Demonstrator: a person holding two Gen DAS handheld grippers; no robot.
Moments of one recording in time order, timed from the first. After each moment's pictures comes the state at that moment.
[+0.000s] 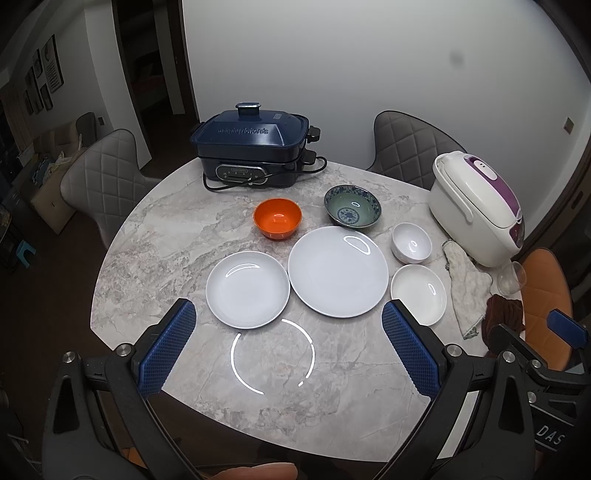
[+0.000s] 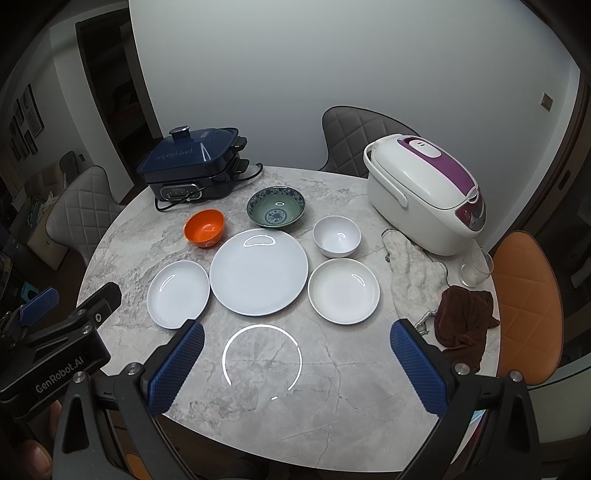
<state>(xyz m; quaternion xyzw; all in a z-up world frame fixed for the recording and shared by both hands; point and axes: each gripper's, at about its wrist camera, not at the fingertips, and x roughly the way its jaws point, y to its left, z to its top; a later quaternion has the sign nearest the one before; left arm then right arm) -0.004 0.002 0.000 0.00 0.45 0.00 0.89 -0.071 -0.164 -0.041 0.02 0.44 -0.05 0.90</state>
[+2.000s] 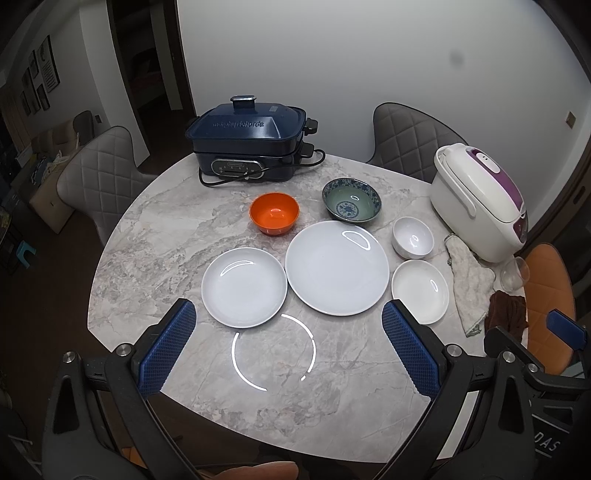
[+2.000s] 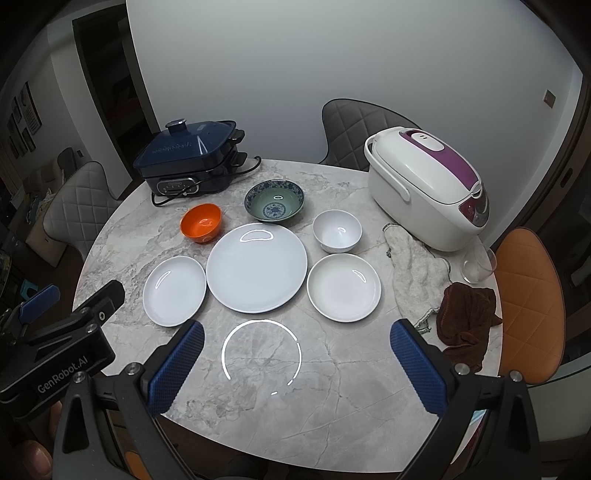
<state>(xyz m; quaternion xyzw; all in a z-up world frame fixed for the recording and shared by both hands) -0.009 0.001 -0.020 0.00 0.45 0.00 0.89 -0.061 -0.166 -0.047 0.02 0.44 -0.06 0.90</state>
